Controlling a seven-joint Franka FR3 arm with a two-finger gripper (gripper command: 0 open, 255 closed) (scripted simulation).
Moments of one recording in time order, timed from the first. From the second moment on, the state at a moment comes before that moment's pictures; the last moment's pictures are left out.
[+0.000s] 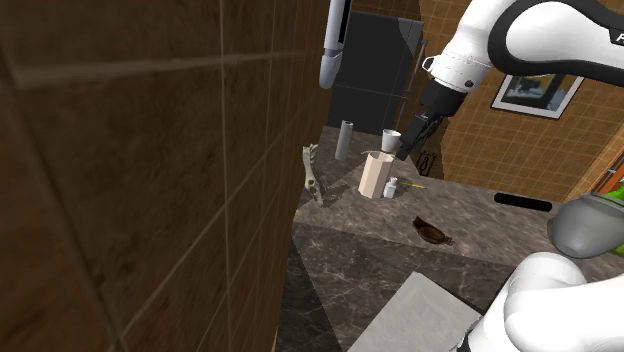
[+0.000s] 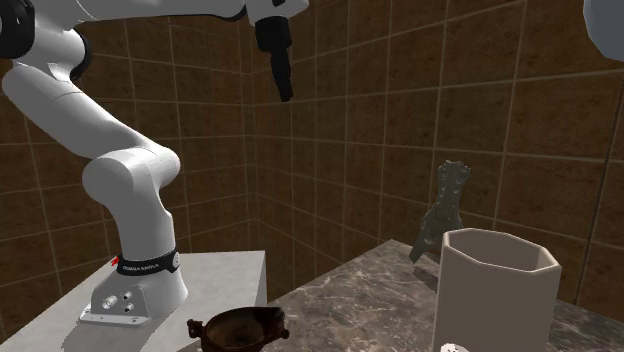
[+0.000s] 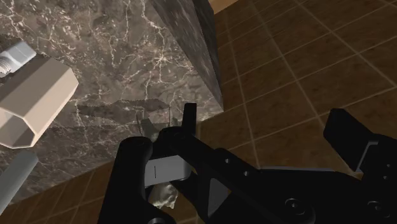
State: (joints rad) arm -0.02 -0.81 0.01 -2.26 0.02 1.65 -0.08
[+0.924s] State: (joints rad) arm -0.10 -0.56 -0.15 -2.27 -0.08 1.86 -0.22
